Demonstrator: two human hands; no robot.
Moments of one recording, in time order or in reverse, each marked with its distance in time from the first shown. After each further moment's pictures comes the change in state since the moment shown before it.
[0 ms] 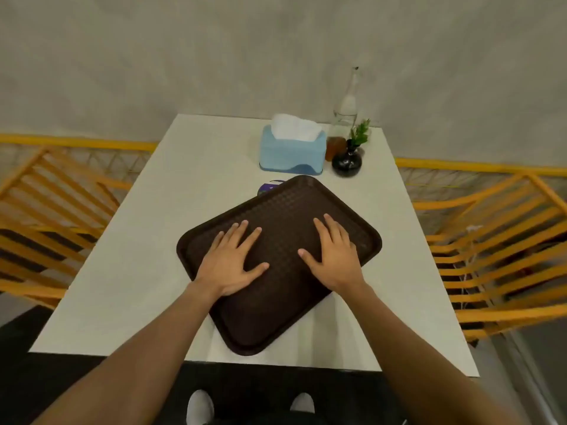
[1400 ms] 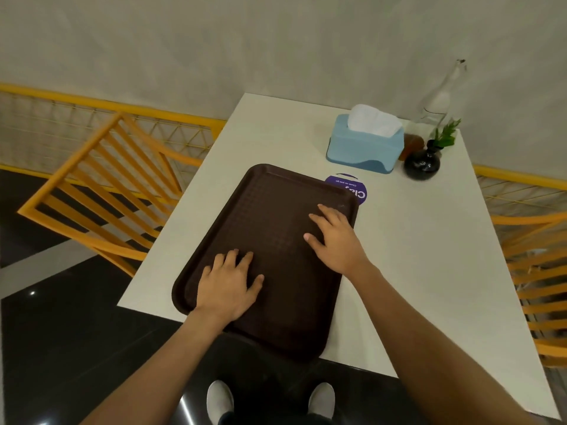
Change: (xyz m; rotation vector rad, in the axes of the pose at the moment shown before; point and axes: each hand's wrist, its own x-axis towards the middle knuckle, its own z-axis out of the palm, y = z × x) left_hand -0.115 -0.065 -0.022 0.033 -0.063 -0.393; right_hand 0.046 -0.117 0.039 -0.003 -0.181 -0.267
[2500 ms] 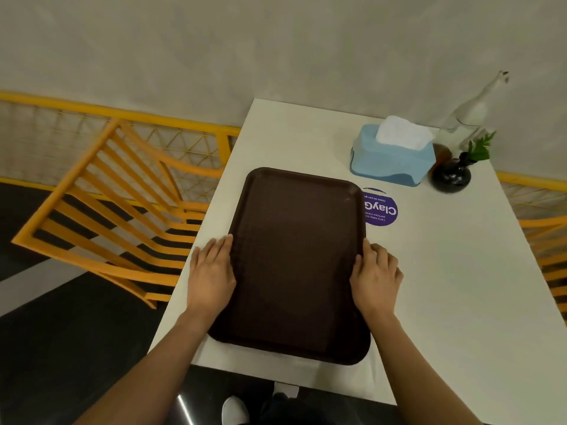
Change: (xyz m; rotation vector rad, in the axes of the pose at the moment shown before) left_hand 0.081 -0.116 -0.001 -0.216 0.257 -0.053; right_hand -0.003 -0.037 0.049 -0.093 0.292 0.570
